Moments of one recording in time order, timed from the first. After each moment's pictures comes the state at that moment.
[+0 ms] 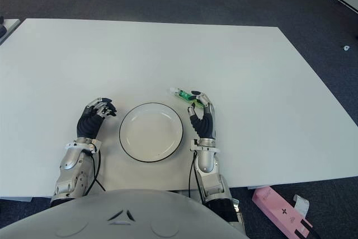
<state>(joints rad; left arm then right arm) 0.29 -0.01 0.10 0.14 -0.23 -0.20 -0.22 0.21 -0.09 0.10 0.18 -0.52 -0.50 -0.42</state>
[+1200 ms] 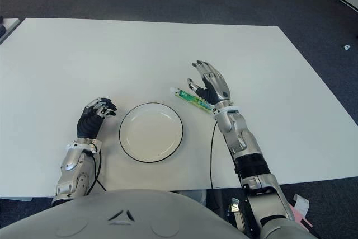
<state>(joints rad) 0.30 -0.04 0.10 0.15 -0.23 -0.22 -0.21 -0.18 -0.45 0.22 0.24 -0.80 -0.22 -0.16</state>
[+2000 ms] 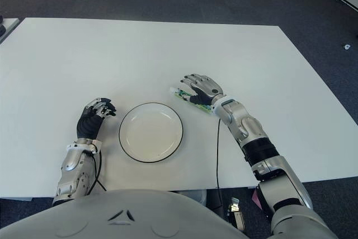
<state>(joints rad) 0.30 -0.05 0.10 0.15 -0.23 -0.23 -0.21 -0.32 -0.61 0.42 0.32 -0.88 -0.29 0.09</state>
